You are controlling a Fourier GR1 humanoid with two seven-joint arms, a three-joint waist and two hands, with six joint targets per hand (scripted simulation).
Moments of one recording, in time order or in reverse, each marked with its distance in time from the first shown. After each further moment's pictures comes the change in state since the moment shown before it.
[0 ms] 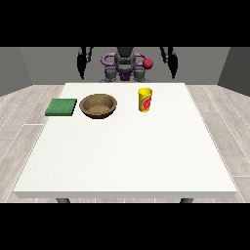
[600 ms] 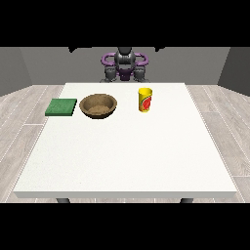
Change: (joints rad) left arm -0.012 -0.086 -0.213 -0.175 0.065 0.188 0.288; right arm -0.011 -0.059 -0.083 -0.111 -0.103 0.023 0.173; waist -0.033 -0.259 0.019
